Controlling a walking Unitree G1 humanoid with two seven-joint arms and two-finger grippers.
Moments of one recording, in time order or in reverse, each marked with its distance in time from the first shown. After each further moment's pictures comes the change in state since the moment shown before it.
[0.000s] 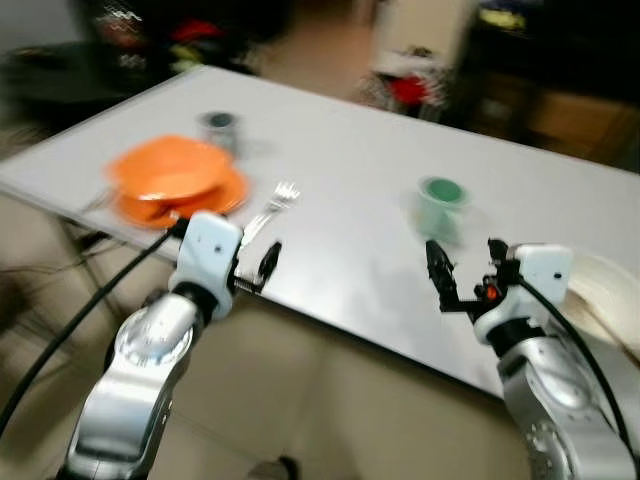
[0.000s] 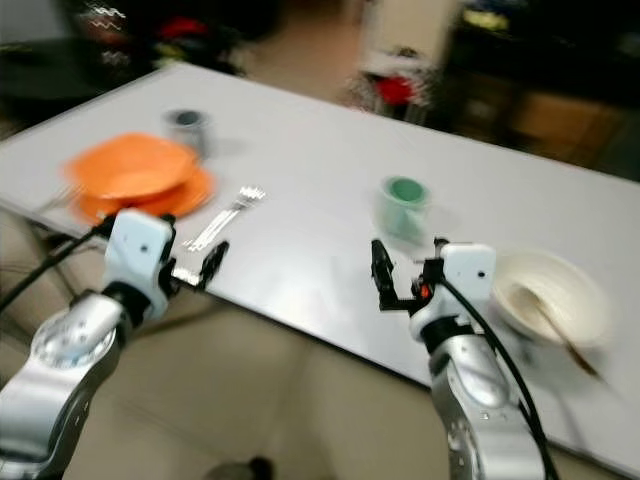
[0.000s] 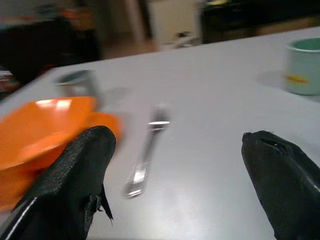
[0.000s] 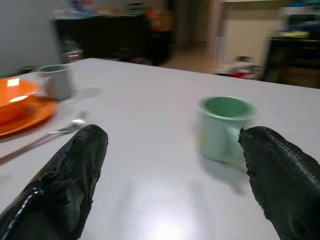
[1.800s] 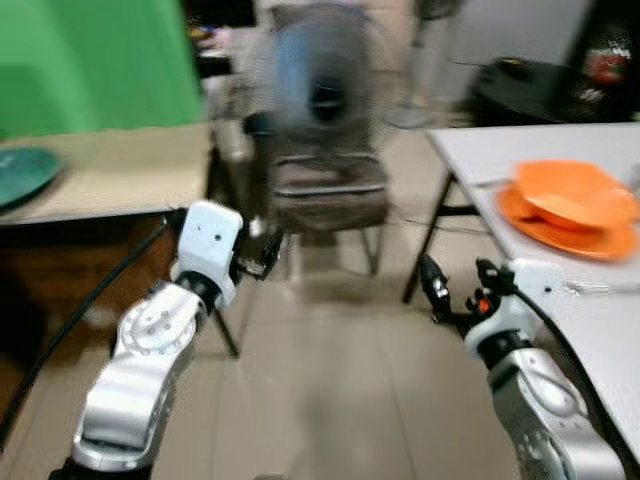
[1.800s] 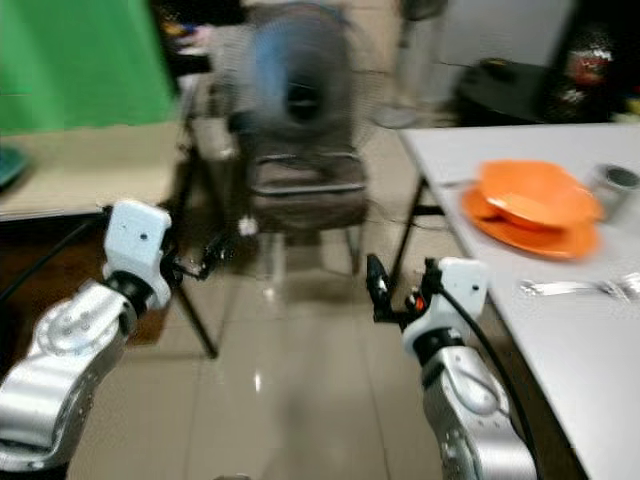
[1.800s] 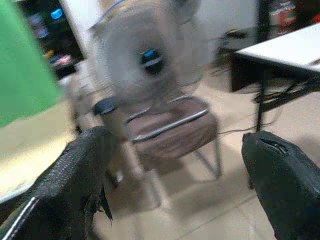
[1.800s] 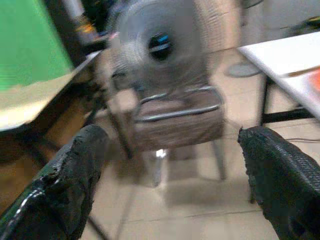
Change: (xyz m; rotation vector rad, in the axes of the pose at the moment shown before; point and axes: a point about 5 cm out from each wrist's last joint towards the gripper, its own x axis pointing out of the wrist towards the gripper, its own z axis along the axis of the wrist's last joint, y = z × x) left arm 0.000 0.008 0.002 -0.006 0.004 0.046; right arm -0.002 0.016 -0.020 0.166 0.069 0.030
